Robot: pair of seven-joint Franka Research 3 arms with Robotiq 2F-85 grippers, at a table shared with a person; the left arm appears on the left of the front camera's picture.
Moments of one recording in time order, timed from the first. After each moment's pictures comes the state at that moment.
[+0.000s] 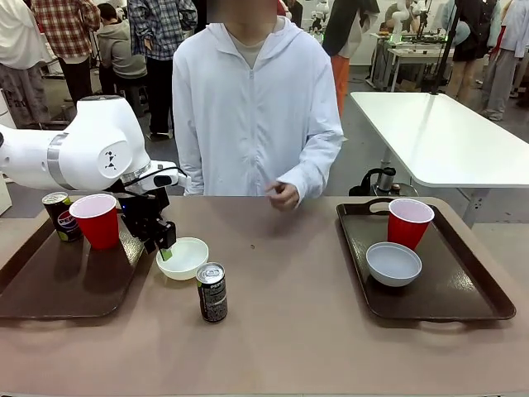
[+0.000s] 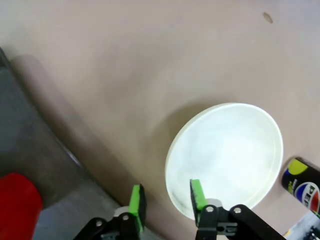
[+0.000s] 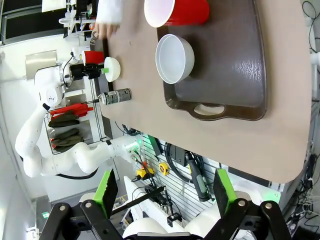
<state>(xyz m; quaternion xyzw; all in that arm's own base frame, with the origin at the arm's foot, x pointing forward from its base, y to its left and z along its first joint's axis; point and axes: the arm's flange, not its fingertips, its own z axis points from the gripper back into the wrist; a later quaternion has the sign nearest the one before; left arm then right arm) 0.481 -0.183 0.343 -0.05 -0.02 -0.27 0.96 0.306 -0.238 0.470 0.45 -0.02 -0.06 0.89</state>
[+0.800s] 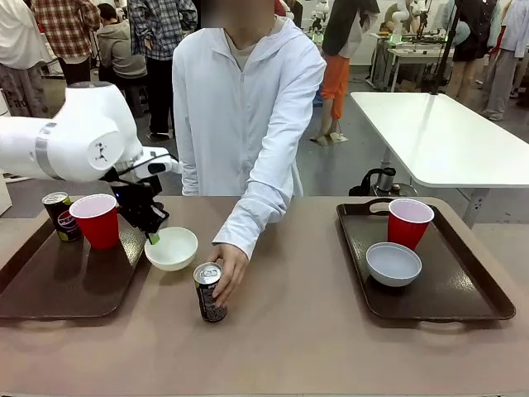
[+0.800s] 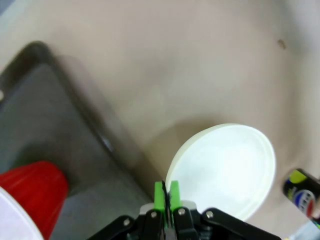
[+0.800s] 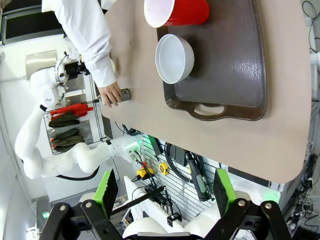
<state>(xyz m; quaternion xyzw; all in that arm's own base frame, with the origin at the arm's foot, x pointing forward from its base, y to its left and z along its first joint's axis) 0.485 -0.168 0.380 -0.03 -0.06 -0.23 0.97 0.306 -0.238 0.470 0.45 -0.02 -0.06 0.89</state>
